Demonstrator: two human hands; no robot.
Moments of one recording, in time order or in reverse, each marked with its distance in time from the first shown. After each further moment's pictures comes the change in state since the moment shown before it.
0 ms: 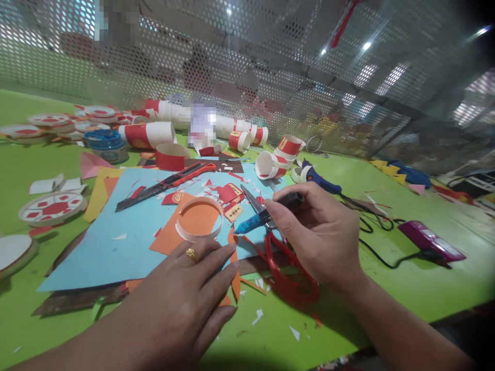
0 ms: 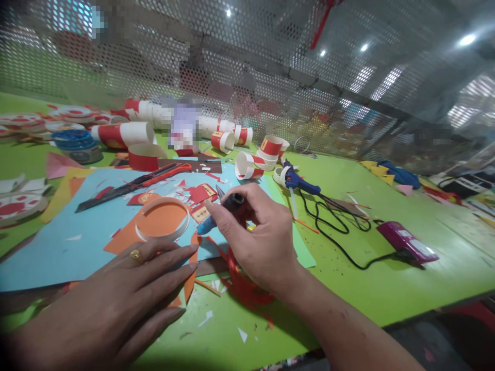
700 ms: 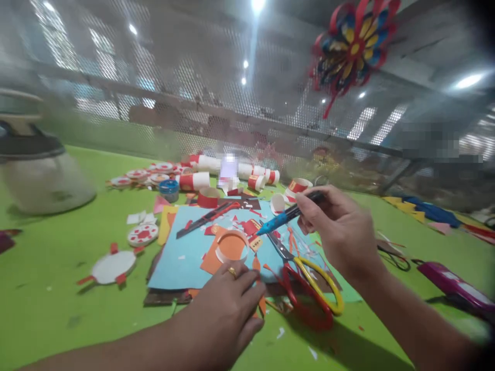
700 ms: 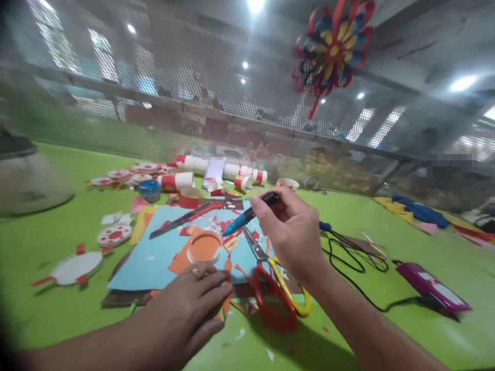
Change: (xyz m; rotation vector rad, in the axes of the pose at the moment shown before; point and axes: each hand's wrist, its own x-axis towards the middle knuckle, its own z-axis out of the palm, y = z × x) left_hand -0.004 0.009 -0.012 -0.130 -0.130 -0.074; right_hand 0.049 -0.044 -0.011 0.219 0.056 0.031
